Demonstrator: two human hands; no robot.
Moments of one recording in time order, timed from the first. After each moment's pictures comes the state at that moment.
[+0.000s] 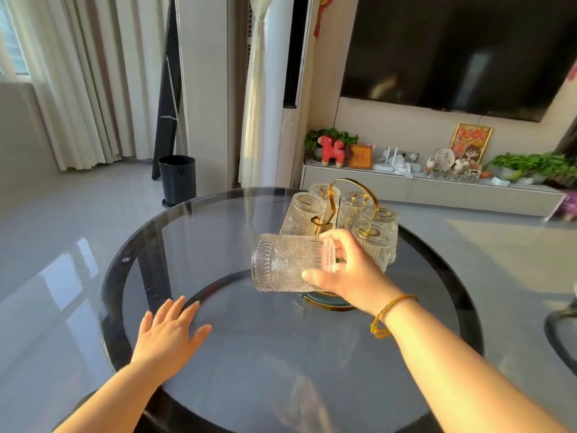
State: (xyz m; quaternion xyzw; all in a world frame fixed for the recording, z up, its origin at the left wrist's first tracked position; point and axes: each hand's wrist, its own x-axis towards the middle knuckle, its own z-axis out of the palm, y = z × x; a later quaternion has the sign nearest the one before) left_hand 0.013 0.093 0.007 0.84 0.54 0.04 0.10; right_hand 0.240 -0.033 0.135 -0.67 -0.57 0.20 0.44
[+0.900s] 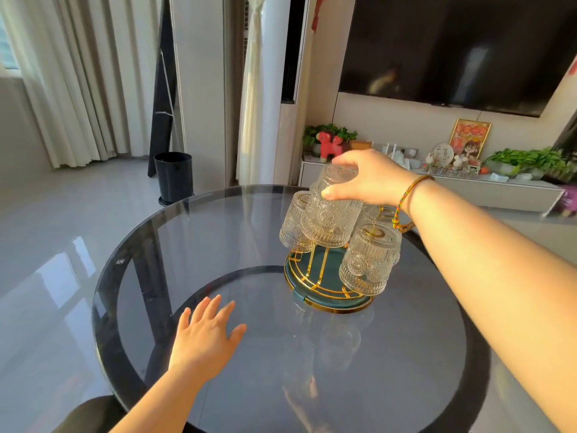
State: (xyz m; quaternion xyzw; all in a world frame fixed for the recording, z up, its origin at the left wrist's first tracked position) left_hand 0.059 0.082 0.000 0.86 0.49 0.09 0.12; right_hand 0.273 0.016 0.246 -0.76 -0.61 0.00 0.21
